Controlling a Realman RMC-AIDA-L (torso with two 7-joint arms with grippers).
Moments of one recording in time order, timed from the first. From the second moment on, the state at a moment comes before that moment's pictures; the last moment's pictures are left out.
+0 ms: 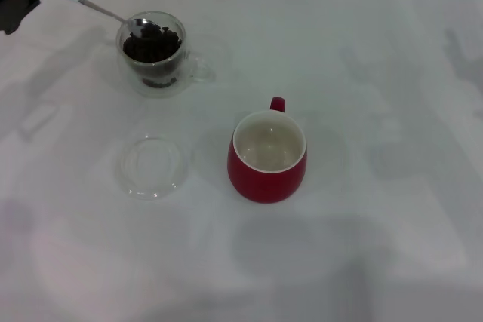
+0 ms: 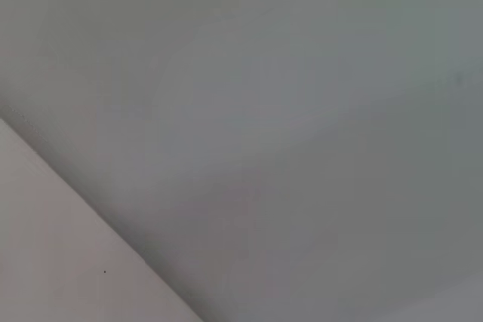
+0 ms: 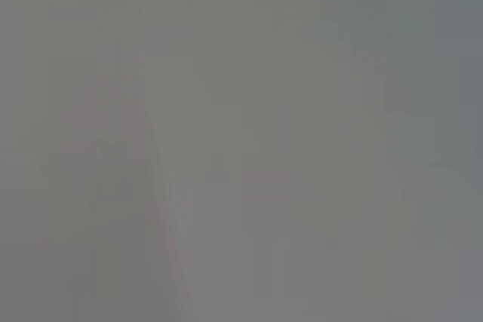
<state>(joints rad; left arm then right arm) -0.71 -1.95 2.84 -0.27 -0.69 1.31 -1.99 0.28 2.01 -2.21 -0.15 0.74 -1.46 0.46</state>
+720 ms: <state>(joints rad) -0.78 -1.96 2.84 -0.23 -0.57 1.48 -1.99 0.28 2.01 -2.22 -0.15 0.73 -1.46 0.46</state>
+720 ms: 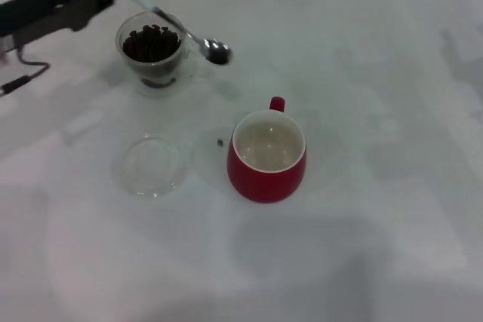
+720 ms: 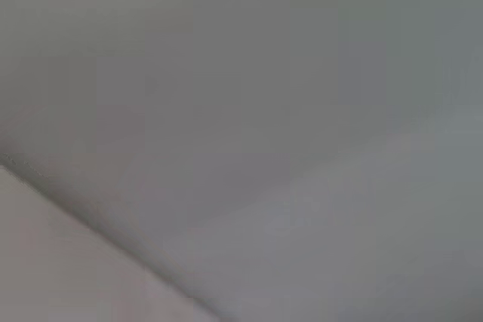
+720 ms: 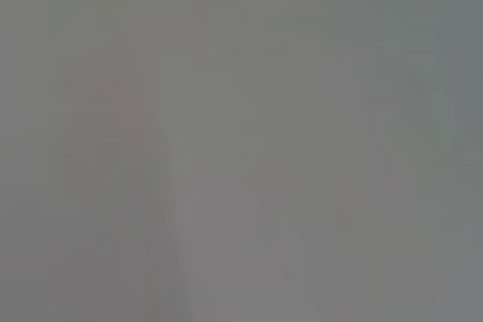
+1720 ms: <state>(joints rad) -1.00 -1.99 2.85 -0.23 -0.21 1.46 -1.85 0.28 2.01 -2.22 -0.16 0.73 -1.46 0.46</state>
